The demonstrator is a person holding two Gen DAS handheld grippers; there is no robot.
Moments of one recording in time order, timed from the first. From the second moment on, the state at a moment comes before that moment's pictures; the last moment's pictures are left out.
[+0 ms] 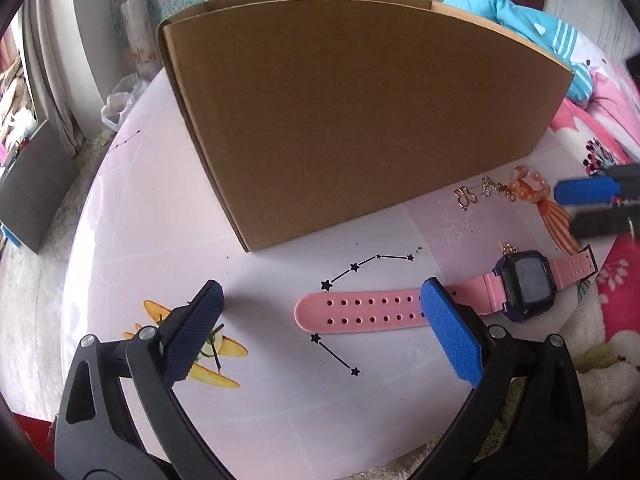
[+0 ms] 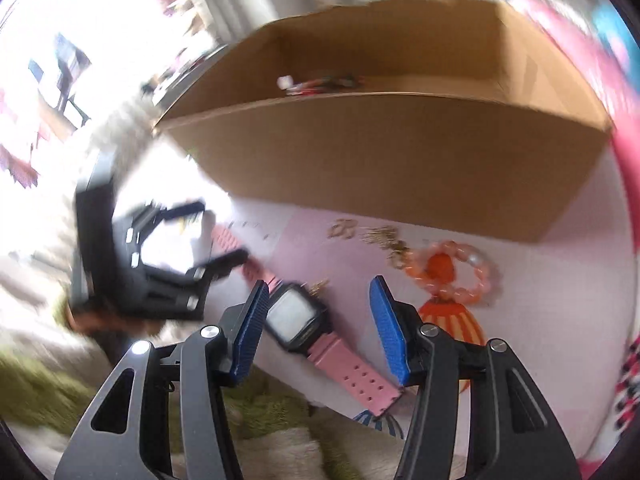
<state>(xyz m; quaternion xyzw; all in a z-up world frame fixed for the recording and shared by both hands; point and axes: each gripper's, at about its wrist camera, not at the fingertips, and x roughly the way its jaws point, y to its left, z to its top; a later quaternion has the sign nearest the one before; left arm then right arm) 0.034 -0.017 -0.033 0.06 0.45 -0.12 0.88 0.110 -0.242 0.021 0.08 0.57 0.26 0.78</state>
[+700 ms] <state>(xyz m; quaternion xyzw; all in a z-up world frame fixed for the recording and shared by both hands) 0.031 -0.009 -0.036 0.06 0.42 -0.14 0.89 0.133 -0.241 -0.030 0.26 0.71 0.14 0.64</state>
